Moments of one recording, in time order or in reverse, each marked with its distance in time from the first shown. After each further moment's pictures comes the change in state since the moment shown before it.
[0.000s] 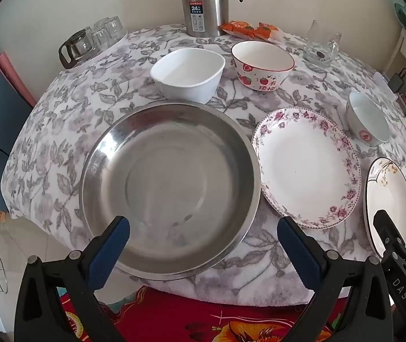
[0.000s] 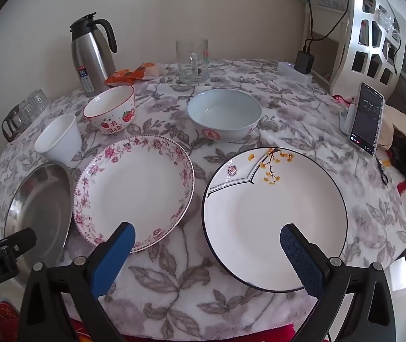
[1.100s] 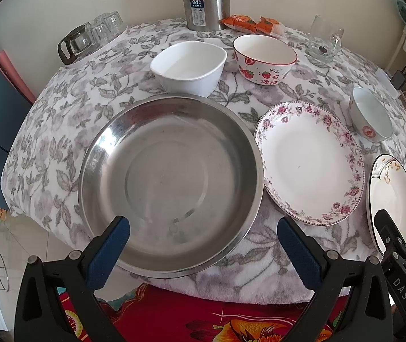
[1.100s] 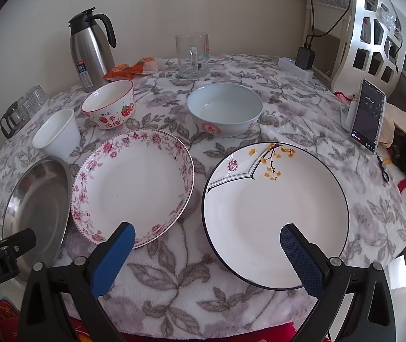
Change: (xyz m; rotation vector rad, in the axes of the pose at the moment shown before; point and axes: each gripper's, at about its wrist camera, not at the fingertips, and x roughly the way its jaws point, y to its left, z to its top) left arm 0.006 0.002 -0.004 0.005 0.021 0.013; right arm 0.002 0.001 0.000 -0.003 0.011 -0.005
